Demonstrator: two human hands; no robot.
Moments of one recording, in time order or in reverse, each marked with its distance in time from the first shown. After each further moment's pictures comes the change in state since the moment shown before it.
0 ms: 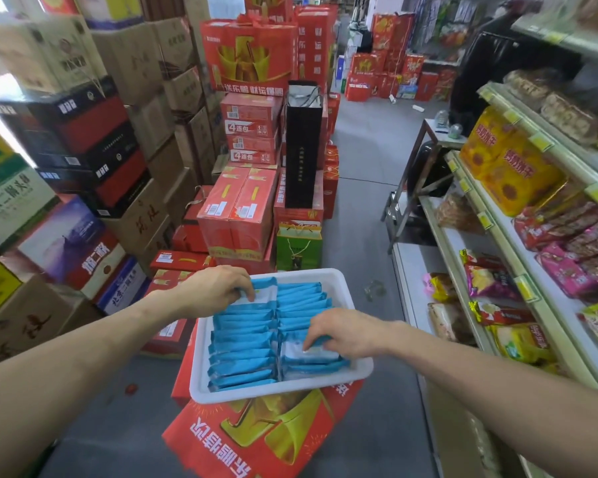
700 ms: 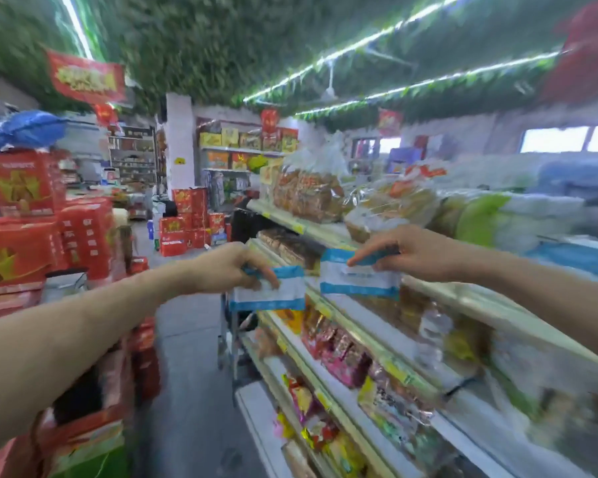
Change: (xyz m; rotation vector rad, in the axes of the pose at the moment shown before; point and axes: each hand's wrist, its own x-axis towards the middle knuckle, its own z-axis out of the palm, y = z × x) left_hand 0.258 0.408 -0.293 -0.207 0.119 0.678; right_hand -0.511 0.037 -0.303 -0.079 0.815 0.599
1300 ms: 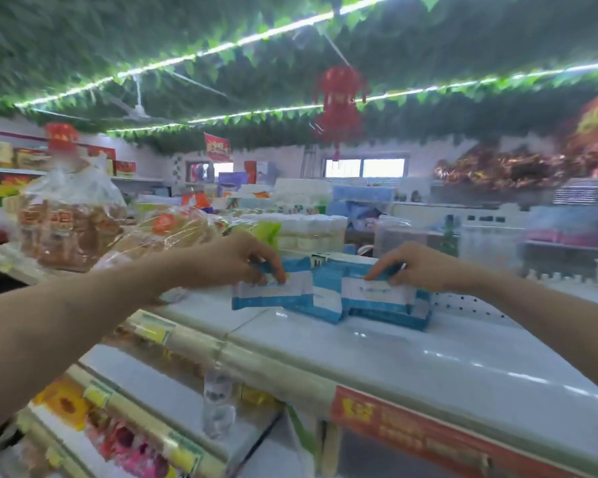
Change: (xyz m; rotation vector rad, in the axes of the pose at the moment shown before) left_hand 0.324 0.291 0.120 -0.093 -0.166 0.499; right_hand -0.295 0.220 -0.177 -0.168 0.203 0.674
